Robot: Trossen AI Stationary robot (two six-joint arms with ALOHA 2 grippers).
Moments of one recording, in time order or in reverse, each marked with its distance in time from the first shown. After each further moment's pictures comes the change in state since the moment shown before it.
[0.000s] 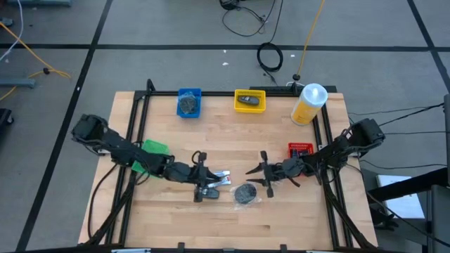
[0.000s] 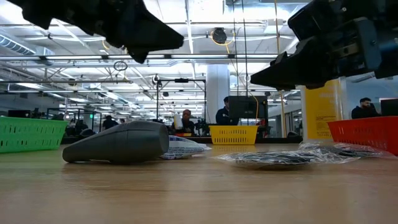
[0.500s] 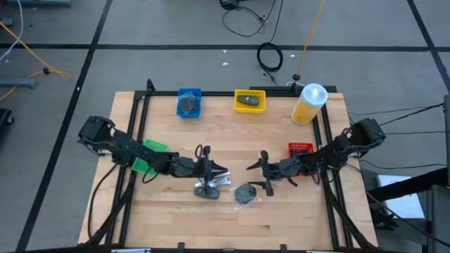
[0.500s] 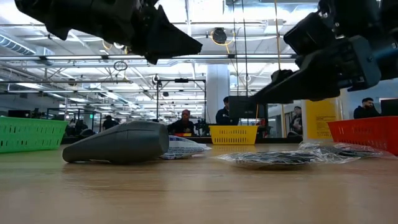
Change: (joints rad) left arm 0.069 0.089 0.011 0.173 -0.053 0.110; right arm -0.017 -0.008 0.003 -0.132 0.000 0.058
